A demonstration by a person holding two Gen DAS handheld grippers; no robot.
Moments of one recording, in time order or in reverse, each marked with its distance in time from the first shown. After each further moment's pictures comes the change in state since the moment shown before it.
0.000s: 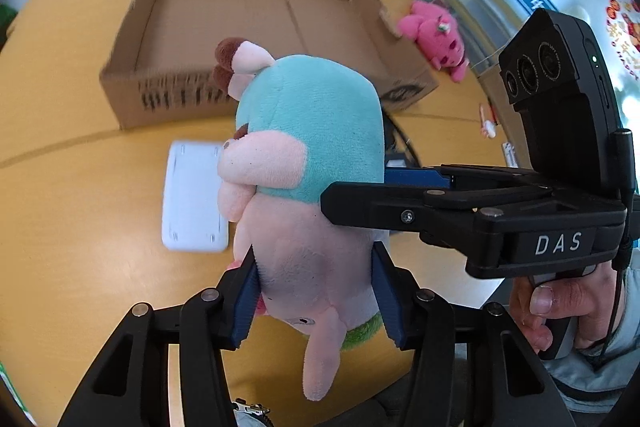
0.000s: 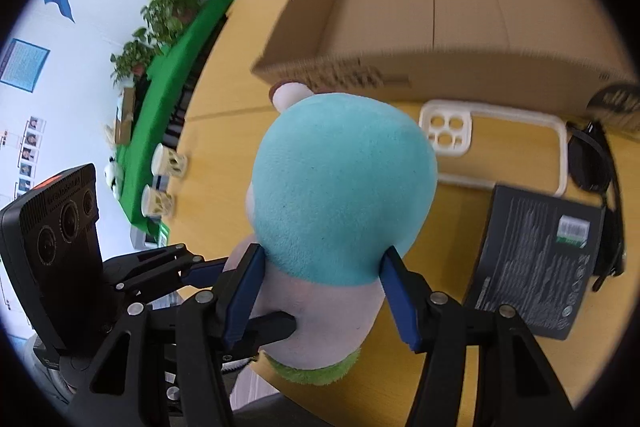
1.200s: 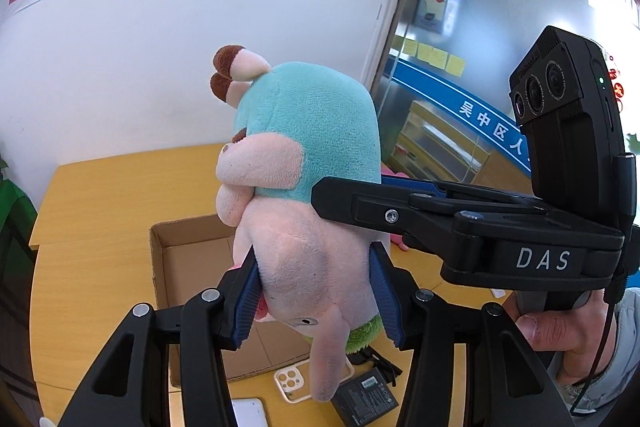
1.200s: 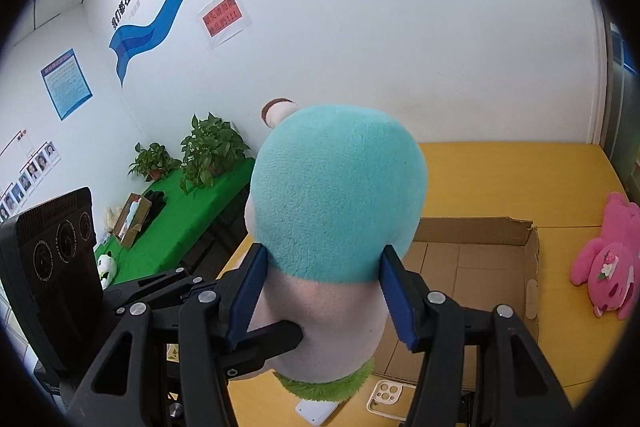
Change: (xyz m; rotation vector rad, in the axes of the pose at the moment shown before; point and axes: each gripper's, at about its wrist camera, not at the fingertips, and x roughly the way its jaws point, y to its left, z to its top) left arm -0.172 -0.072 0.190 0.226 -0.502 0.048; right arm -0.223 0.102 0.136 -0.259 -0.584 -0.101
